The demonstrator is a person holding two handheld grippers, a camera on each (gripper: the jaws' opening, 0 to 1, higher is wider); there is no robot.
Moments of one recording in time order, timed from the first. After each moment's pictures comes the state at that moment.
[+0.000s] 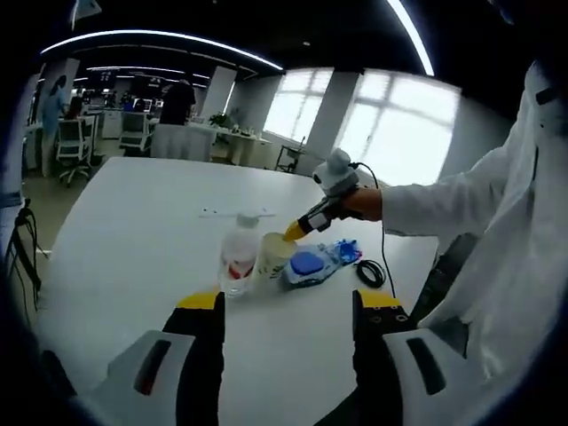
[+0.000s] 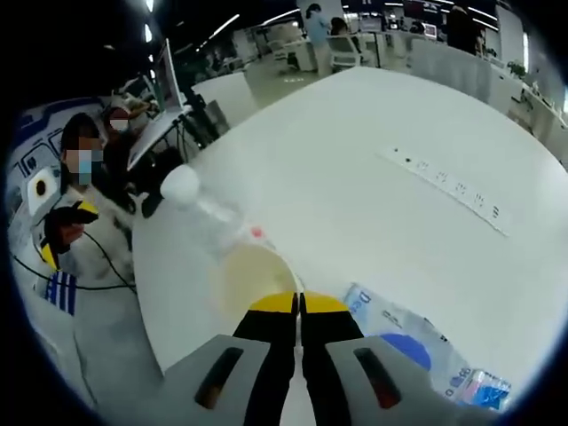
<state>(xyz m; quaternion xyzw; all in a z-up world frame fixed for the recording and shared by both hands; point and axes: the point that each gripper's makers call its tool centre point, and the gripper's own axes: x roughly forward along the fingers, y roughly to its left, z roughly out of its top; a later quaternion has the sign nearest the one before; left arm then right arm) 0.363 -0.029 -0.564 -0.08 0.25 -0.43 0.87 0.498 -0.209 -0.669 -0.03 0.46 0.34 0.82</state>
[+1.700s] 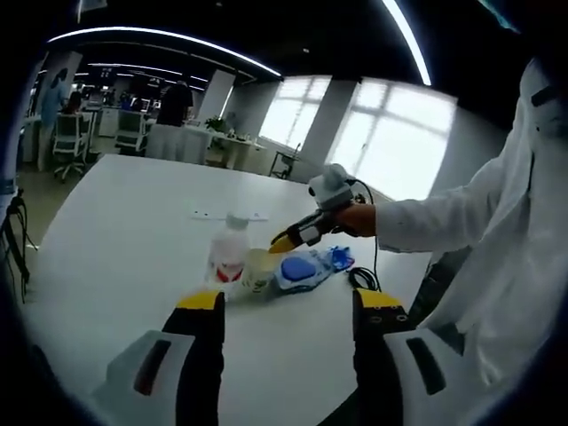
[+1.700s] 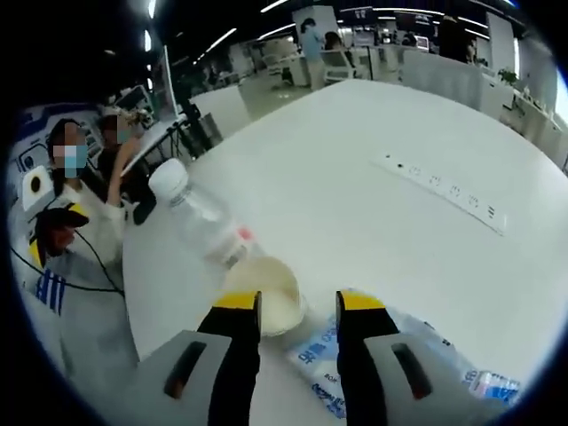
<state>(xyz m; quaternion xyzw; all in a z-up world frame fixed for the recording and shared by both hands) 0.363 -0.038 -0.564 -0.10 0.23 -0.44 0.86 0.496 -0.209 -0.673 -0.02 0.41 0.33 0.85</state>
